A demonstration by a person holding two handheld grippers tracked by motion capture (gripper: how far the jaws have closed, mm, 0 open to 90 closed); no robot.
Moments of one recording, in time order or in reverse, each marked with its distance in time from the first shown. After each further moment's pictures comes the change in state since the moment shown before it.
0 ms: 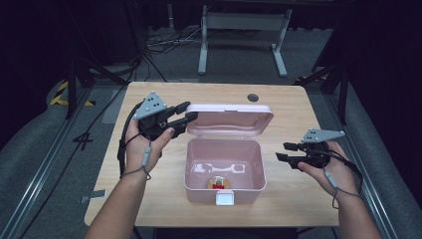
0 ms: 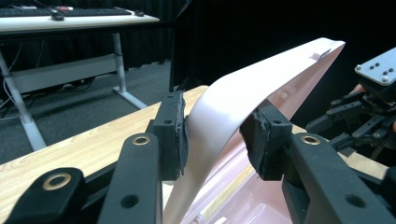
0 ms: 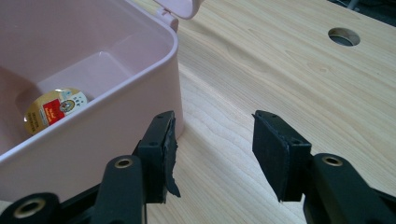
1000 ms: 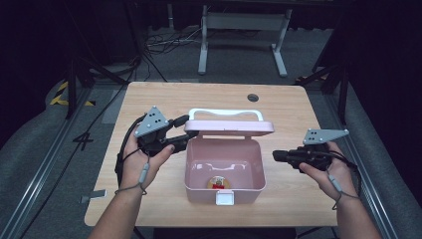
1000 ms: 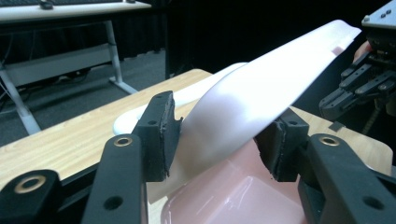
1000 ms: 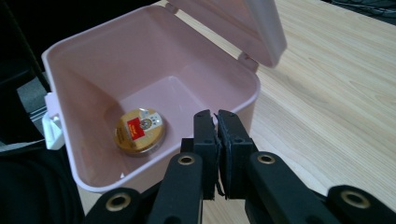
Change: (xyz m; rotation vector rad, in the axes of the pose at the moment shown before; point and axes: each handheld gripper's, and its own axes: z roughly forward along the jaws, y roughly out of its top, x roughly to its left) left arm -0.019 -0.018 -0.013 0.058 -0.019 0.032; right arm 0.023 0.020 -0.016 -0.061 0.199 -0.013
